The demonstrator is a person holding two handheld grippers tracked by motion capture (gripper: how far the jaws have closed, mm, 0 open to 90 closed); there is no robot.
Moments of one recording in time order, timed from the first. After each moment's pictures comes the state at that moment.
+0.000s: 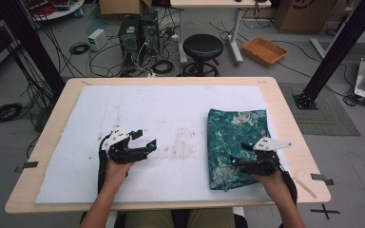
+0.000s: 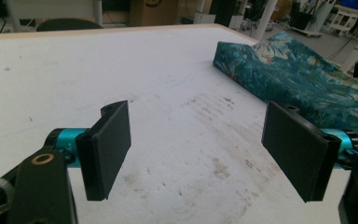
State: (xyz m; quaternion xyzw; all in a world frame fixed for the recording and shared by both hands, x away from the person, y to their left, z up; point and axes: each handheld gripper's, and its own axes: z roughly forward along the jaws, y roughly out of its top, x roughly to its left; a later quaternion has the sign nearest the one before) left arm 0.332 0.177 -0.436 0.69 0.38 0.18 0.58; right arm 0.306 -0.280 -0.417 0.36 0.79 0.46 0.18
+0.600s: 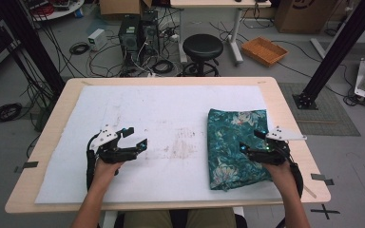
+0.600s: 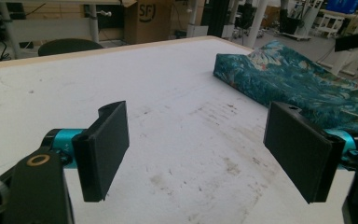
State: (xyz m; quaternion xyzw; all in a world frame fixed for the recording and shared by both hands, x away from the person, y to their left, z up) left arm 0.329 0.202 -0.431 0.70 0.35 0.20 0.60; right arm 0.319 -0.305 -0.409 0.38 0.76 0.48 0.22
